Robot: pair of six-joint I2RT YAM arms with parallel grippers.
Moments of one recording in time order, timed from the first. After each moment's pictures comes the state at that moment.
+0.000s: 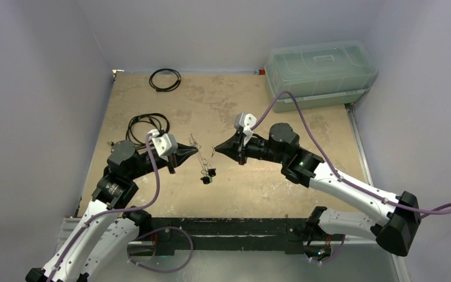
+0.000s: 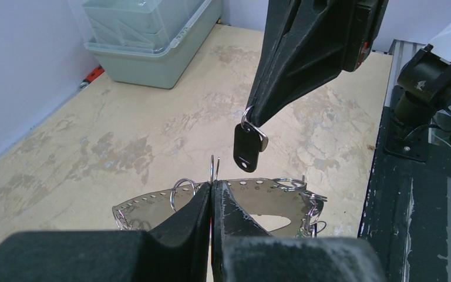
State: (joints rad) left arm -0.45 0.58 0.66 -0.14 0.62 0.12; right arm 0.89 1.08 0.87 0.12 -0.36 0.02
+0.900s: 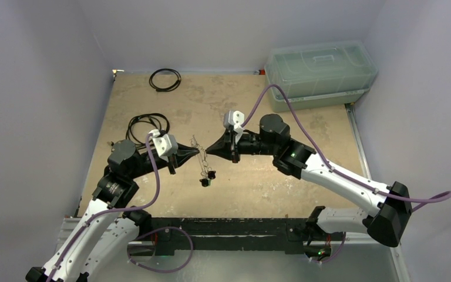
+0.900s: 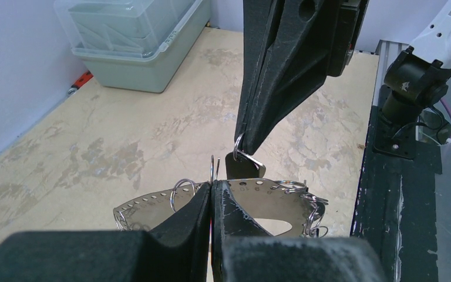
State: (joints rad) left arm -0.45 0.59 0.66 -0.12 0.67 0.11; right arm 0.89 1.21 1.00 0.09 -0.55 -0.04
